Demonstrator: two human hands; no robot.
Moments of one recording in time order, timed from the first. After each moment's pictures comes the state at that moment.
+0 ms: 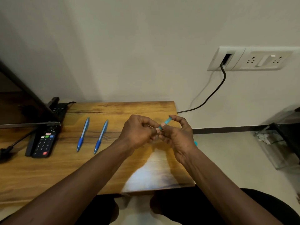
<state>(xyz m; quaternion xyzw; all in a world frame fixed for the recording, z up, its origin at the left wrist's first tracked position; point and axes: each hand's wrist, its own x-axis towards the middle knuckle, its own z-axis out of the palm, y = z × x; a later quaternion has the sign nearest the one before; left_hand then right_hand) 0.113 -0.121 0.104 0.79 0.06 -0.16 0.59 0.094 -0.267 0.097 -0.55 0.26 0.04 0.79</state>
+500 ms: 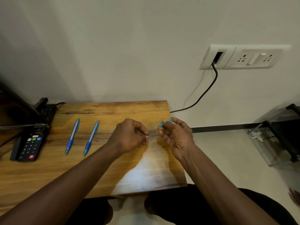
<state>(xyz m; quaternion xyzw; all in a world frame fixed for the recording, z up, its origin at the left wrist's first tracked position) 0.117 -0.116 0.087 0.85 0.00 -0.19 0.48 0.104 -0.288 0.091 -0.44 0.34 0.03 0.83</state>
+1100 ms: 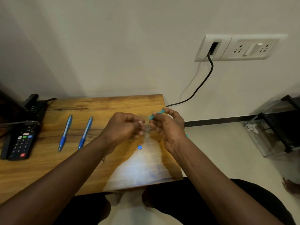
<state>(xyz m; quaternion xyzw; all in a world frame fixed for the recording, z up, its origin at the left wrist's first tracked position) 0.118 -0.118 0.092 0.77 0.07 -0.21 0.60 0.108 -0.279 0.094 -0.49 0.32 0.03 0.81</state>
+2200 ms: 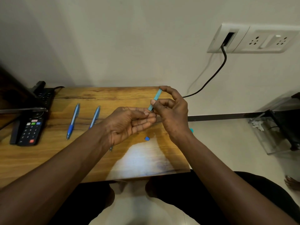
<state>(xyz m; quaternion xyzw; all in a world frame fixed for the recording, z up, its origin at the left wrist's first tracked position) 0.112 -0.108 0.105 0.51 0.19 -0.30 0.78 0.111 -0.262 0.085 -0.71 0.10 -0.07 0.69</state>
